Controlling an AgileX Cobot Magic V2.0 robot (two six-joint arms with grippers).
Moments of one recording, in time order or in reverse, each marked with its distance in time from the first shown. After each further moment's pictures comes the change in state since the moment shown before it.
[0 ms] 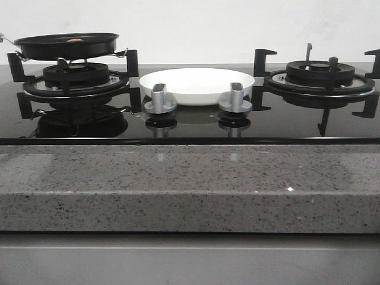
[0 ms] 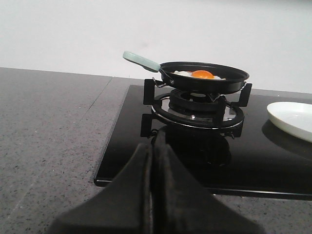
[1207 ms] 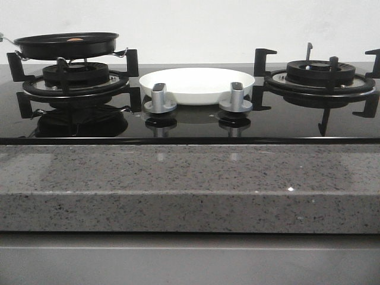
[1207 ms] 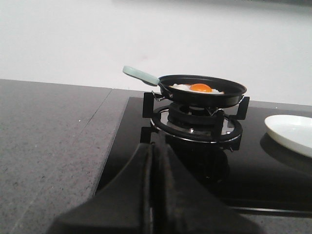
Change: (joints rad) left arm 0.000 0.000 -0.044 0.001 -0.003 0.000; right arm 0.000 0.000 -0.041 -0.001 0.006 0.000
